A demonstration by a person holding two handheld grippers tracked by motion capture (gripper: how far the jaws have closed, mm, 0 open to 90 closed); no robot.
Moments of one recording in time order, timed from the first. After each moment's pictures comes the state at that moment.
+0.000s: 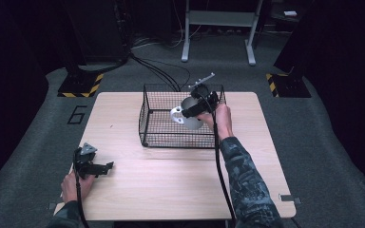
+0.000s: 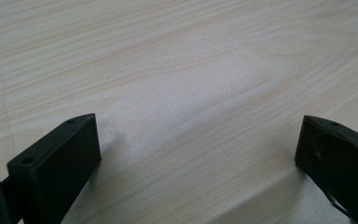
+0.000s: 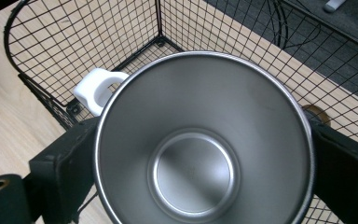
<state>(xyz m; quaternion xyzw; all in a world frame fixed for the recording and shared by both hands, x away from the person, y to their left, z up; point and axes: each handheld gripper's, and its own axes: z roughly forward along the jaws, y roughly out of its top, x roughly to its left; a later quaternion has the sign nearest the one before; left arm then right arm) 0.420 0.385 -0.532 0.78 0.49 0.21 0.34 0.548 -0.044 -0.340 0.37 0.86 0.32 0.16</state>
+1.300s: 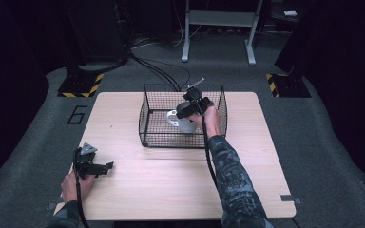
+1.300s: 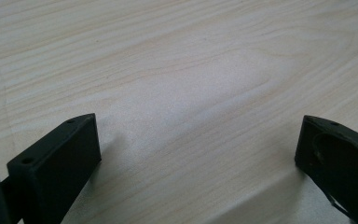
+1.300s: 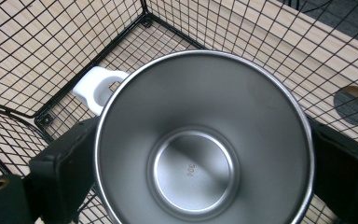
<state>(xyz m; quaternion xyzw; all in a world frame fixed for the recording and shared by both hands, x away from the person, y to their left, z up) 0.420 0.385 -0.532 0.78 0.49 0.21 0.34 0.588 -0.021 -0.392 0.42 0.85 0.29 0.12</state>
